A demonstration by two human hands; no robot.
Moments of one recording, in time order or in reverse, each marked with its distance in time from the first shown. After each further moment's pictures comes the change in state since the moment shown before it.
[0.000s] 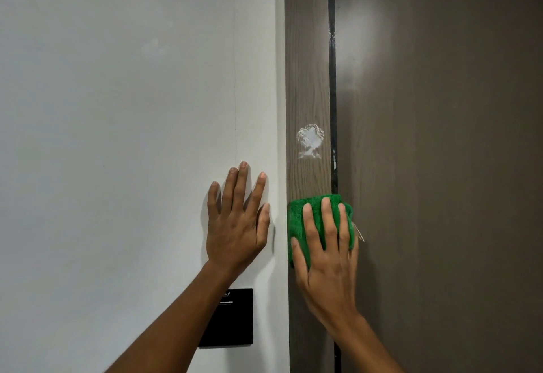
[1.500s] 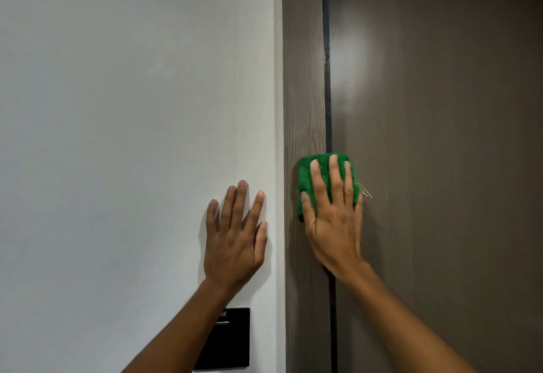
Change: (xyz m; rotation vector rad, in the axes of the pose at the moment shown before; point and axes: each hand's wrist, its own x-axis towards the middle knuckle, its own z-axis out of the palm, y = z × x) left_hand -0.001 0.001 0.002 0.000 0.026 0.014; right_hand 0.099 0.014 -0.017 0.015 0.049 -0.024
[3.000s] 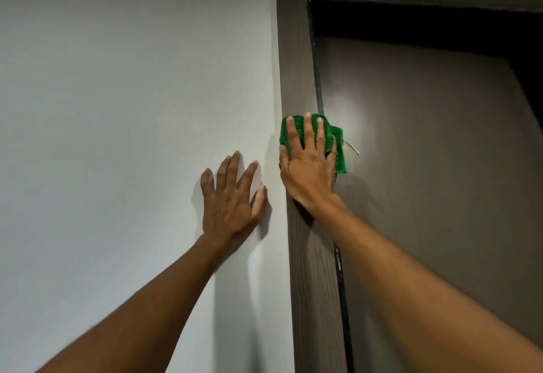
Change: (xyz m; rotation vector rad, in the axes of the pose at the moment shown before) left_hand 0.184 -0.037 -0.040 -0.091 0.084 -0.062; right_hand 0.203 -0.051 -0.020 0.014 0.027 -0.001
